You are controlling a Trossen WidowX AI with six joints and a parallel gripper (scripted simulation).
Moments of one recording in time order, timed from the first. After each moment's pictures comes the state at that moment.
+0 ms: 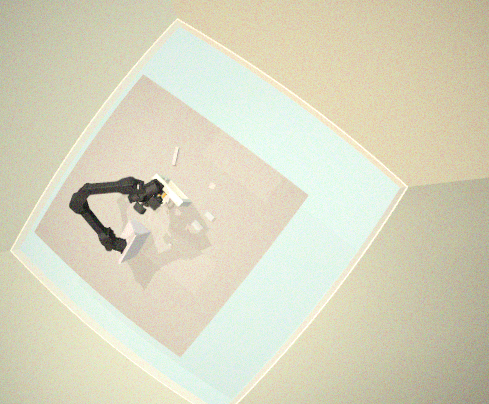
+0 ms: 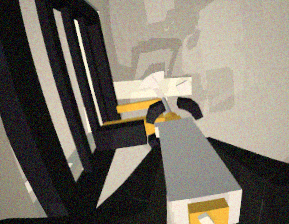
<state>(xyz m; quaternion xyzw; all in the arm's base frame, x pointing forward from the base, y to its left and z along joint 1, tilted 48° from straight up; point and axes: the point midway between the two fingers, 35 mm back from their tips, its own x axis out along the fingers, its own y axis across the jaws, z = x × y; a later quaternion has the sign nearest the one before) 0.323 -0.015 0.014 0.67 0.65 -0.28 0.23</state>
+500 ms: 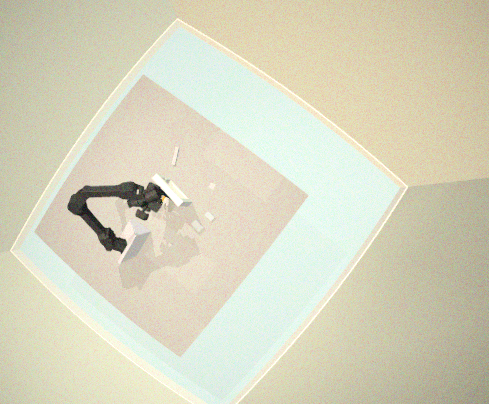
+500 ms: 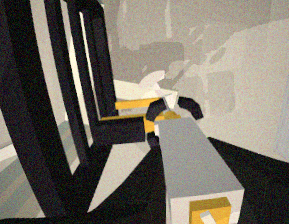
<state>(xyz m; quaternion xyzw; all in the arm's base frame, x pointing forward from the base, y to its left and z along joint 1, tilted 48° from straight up) 0.301 -0.021 0.007 0.63 0.68 -0.19 0.31</state>
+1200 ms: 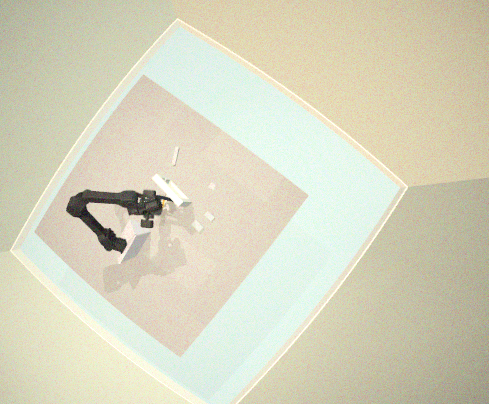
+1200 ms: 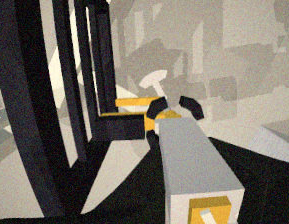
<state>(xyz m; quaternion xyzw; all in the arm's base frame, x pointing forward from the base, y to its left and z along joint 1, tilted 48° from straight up) 0.272 -0.037 -0.010 0.57 0.71 -0.08 0.42</state>
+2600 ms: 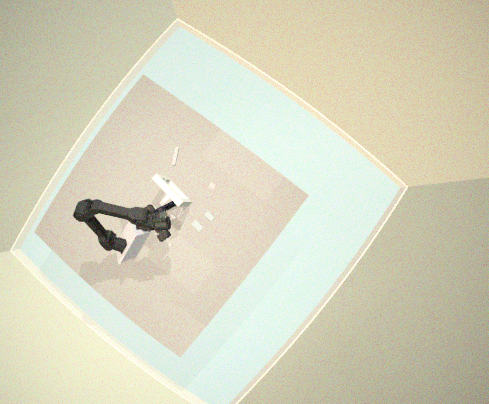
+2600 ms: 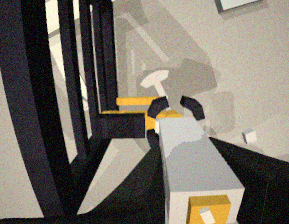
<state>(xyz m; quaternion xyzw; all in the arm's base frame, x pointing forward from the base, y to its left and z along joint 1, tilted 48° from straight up) 0.237 -0.087 -0.064 0.40 0.69 0.16 0.58</state>
